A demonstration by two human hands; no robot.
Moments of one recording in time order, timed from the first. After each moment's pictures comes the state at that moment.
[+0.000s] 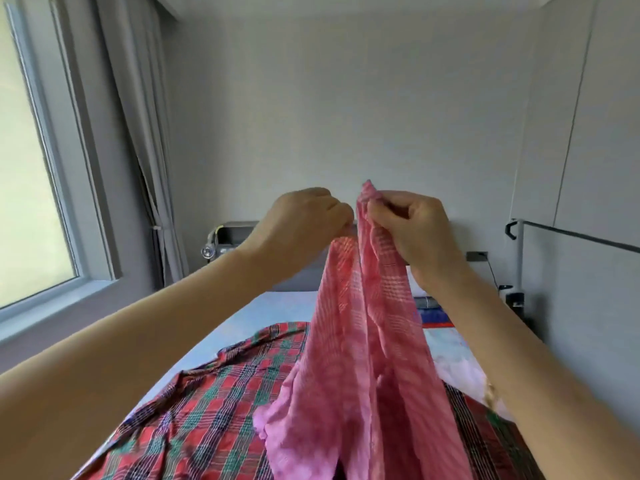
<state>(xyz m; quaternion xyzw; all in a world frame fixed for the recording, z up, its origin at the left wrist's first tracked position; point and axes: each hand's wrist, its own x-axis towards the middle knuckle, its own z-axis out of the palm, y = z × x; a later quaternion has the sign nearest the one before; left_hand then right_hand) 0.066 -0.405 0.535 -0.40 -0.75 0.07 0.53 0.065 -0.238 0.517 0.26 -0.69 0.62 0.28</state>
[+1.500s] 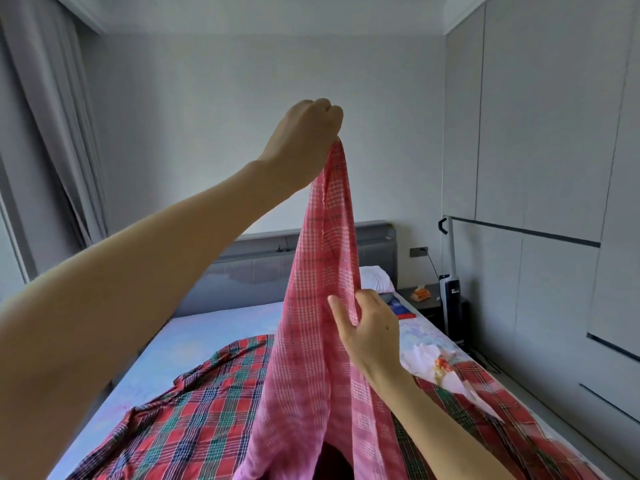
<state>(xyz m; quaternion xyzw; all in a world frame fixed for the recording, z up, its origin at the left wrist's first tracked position) 0.068 -0.322 0.635 -0.28 -0.80 0.05 0.53 0.078 -0.222 0.383 0.10 -0.77 0.37 0.52</state>
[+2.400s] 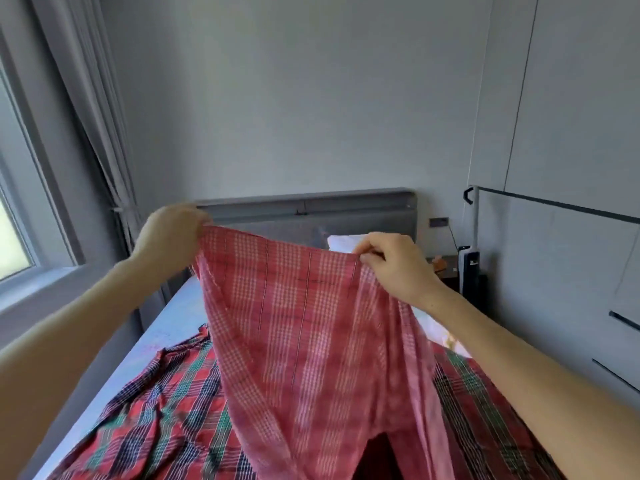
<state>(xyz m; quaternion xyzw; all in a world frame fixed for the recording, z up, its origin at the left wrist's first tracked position) 0.076 -0.529 0.480 -0.03 -0.94 -0.02 0.33 0.098 -0.218 0.435 0.21 -0.87 0.36 0.26</state>
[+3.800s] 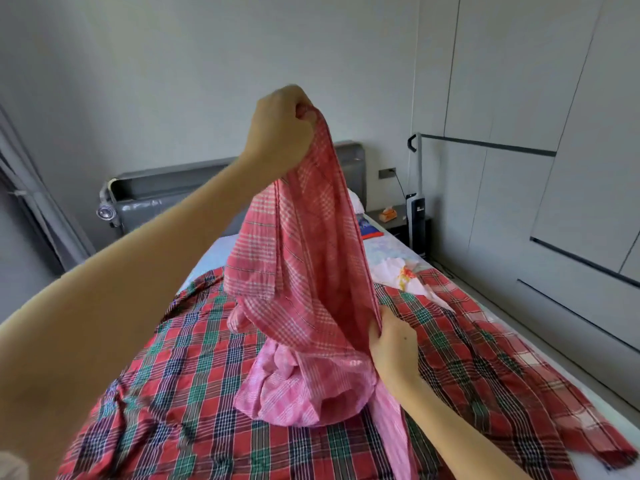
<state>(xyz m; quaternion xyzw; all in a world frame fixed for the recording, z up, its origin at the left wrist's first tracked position) 0.057 -0.309 0.521 -0.25 -0.83 -0.31 0.40 0.128 -0.180 0.222 -0.09 -0.87 0.30 0.37</state>
